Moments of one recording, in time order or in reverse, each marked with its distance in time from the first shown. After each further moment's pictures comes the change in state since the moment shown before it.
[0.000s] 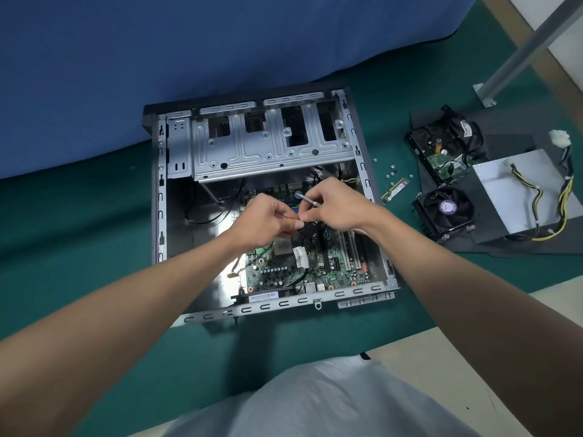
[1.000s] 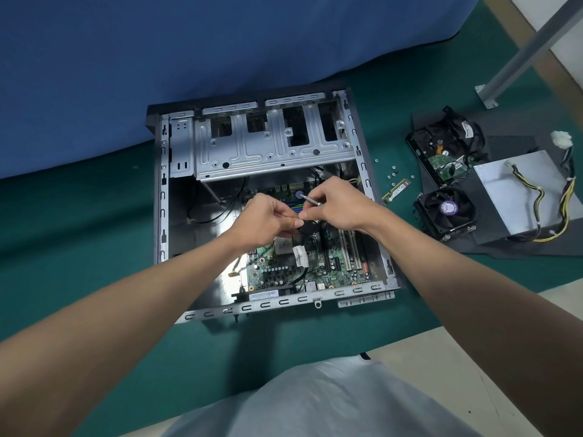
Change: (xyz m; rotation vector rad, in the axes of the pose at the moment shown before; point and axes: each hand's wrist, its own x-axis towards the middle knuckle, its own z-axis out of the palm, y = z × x) left_hand -0.005 0.003 0.001 -0.041 0.038 -0.014; right_hand -0.002 0.003 -0.003 -0.026 0.023 -0.036
